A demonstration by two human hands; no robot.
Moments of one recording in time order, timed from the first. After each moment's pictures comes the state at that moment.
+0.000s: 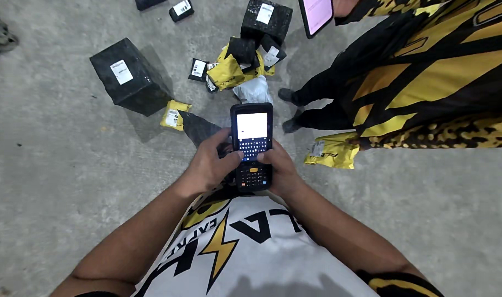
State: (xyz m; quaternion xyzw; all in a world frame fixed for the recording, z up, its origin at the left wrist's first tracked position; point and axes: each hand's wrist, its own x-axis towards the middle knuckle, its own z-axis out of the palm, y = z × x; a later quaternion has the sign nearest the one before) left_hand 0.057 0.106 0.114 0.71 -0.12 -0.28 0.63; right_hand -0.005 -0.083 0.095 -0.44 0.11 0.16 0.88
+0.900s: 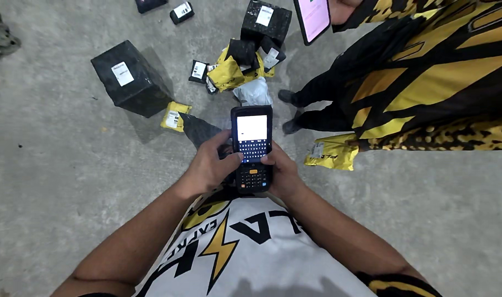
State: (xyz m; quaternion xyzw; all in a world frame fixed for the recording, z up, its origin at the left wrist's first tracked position) left_hand 0.057 0.105 0.116 0.72 -0.10 -0.29 0.62; right_hand -0.006 -0.085 0.093 -0.40 0.08 0.15 0.90
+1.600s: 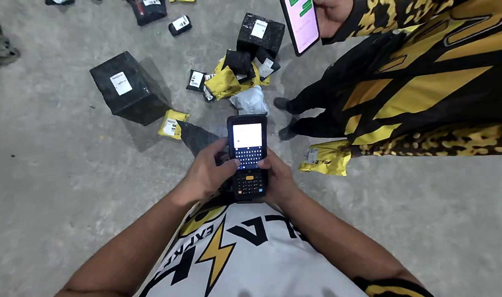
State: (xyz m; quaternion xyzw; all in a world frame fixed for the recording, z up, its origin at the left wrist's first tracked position) left_hand 0.061 0.105 0.114 0.71 -0.10 -0.30 0.63; right_hand -0.005 -0.087 0.095 -0.40 0.12 0.16 0.90
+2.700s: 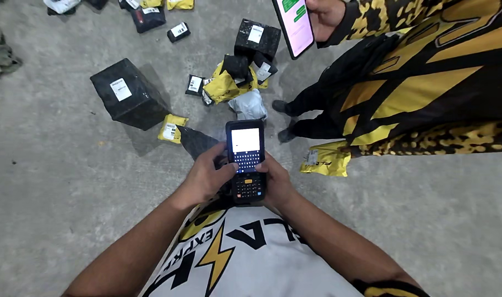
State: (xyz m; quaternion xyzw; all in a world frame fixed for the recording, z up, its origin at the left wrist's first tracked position) left_hand 0.058 0.101 0.111 0.72 -0.10 -0.29 0.62; right_hand -0.008 -0.089 0.092 -0.38 0.10 0.15 0.91
